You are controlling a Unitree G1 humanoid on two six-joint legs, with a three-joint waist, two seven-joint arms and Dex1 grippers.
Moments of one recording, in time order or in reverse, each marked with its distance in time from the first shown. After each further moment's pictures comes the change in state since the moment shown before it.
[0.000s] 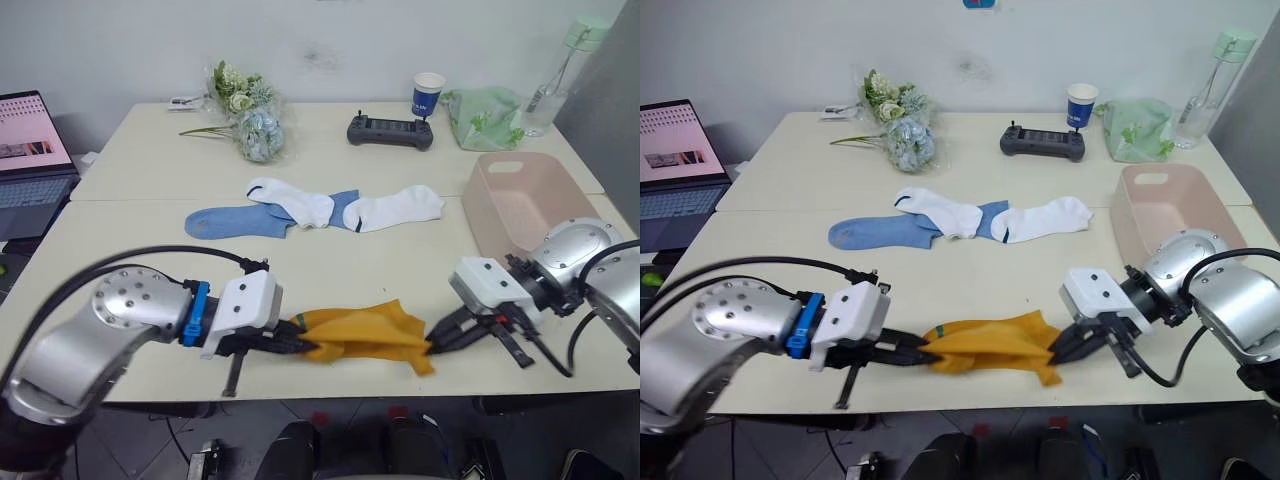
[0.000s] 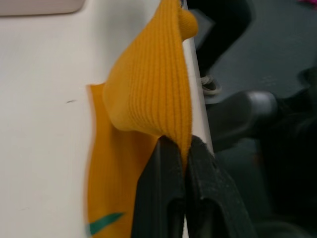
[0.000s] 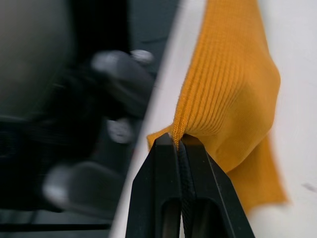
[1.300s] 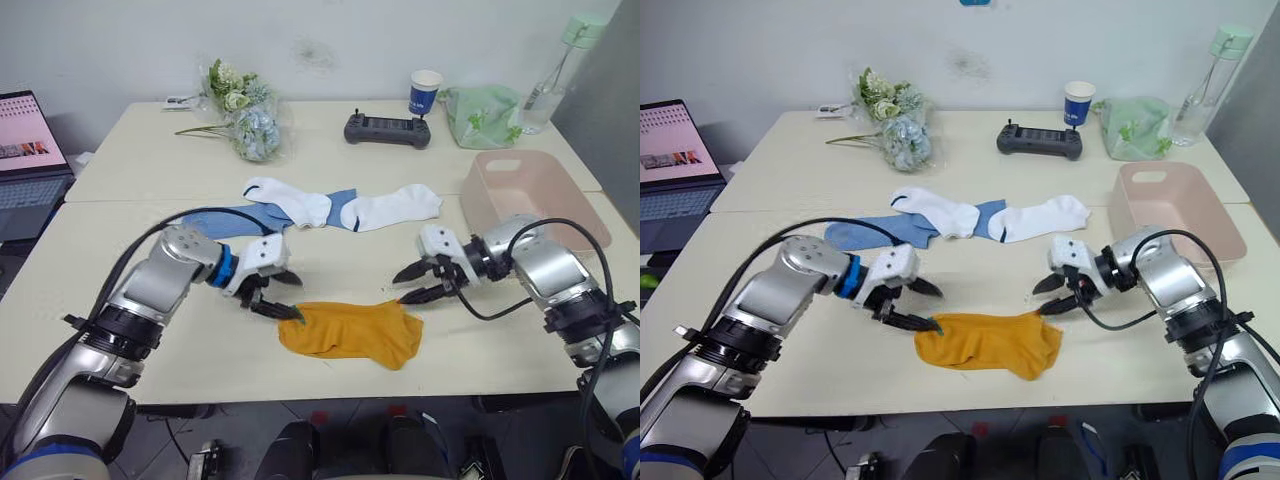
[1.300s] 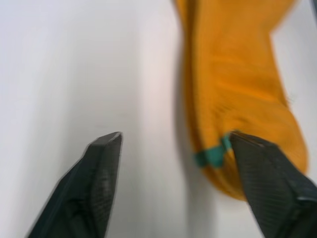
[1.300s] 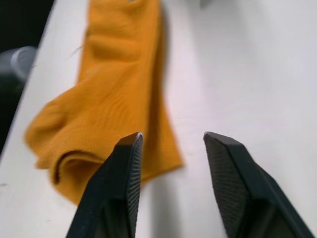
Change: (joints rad) left arm -0.366 -0.267 -0.277 0.844 0.507 -0.391 -0.099; right arm -0.126 0.362 0.060 0.711 -0.431 -0.336 -0.145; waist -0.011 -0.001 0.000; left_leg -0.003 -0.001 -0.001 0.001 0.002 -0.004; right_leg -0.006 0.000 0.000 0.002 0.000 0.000
